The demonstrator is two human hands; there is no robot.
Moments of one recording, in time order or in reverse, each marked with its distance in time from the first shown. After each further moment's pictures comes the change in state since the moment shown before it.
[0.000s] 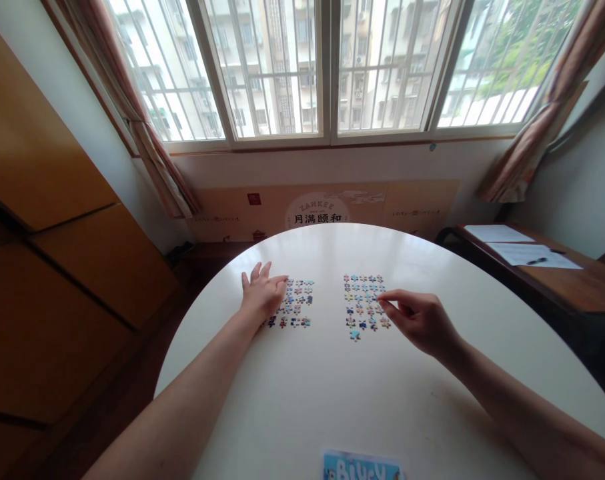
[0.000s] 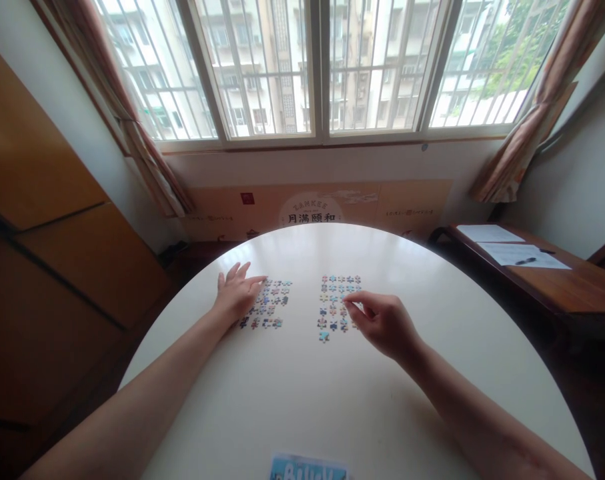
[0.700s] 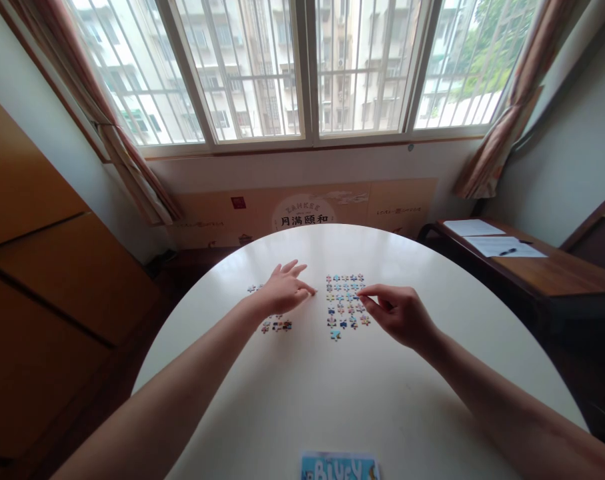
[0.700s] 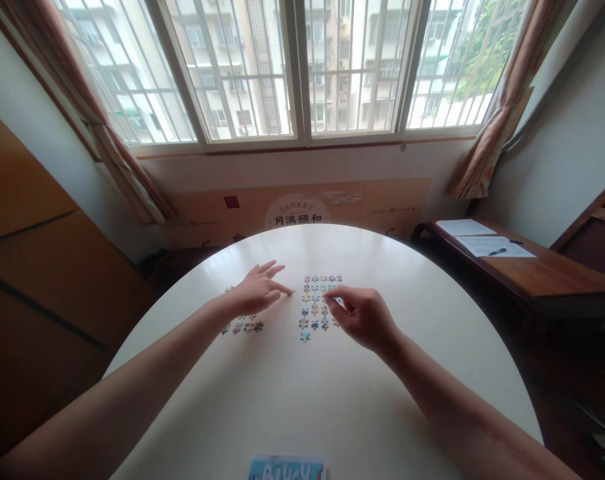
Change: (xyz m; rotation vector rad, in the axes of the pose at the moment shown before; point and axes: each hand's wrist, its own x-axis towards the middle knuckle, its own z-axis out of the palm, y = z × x) left_hand 0.020 0.070 -0.018 -0.002 -0.293 0.540; right_hand 0.005 0.000 -0.007 0.046 0.014 -0.008
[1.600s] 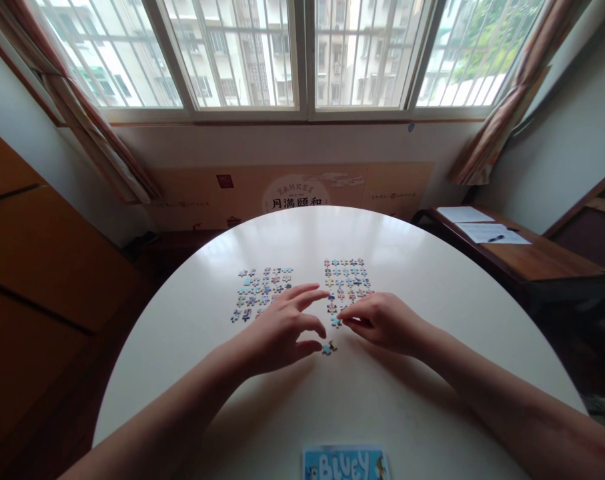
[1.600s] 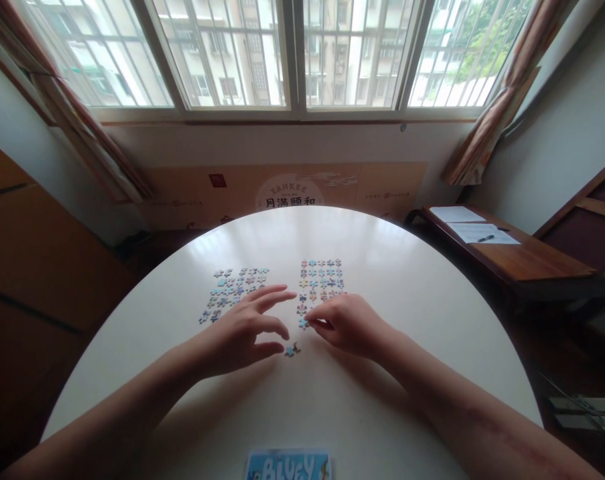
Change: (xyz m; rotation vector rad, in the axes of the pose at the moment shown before) left_hand -0.080 0.044 0.024 -0.201 0.225 0.437; right_hand -0.009 -0.005 0.021 -0.183 -0.539 -0.105
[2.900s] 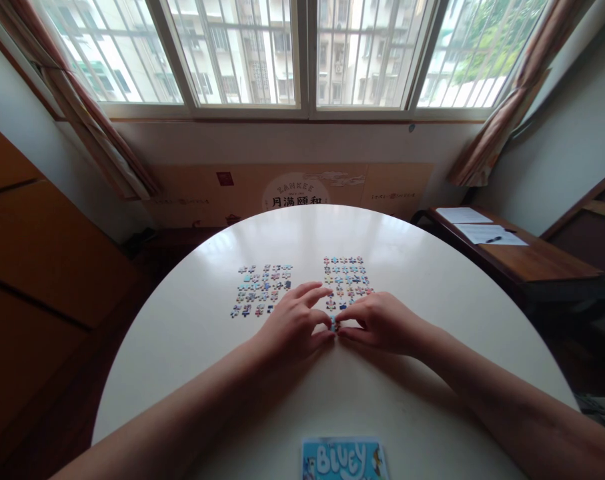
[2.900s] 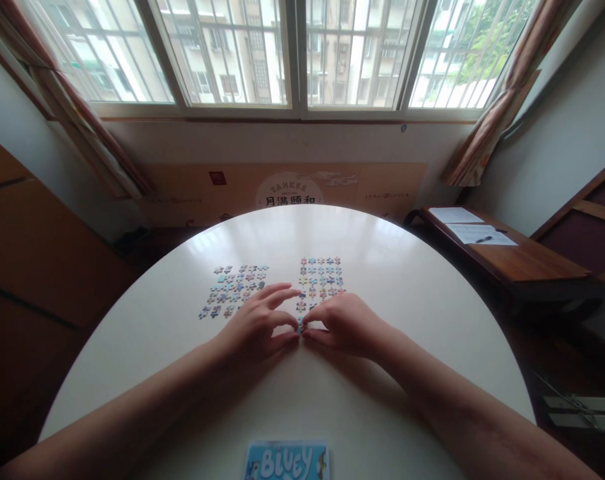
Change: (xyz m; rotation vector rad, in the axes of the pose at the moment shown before) left_hand 0.014 0.000 0.031 0.107 0.194 0.021; right_hand 0.001 -0.010 -0.006 -0.086 -0.109 0.002
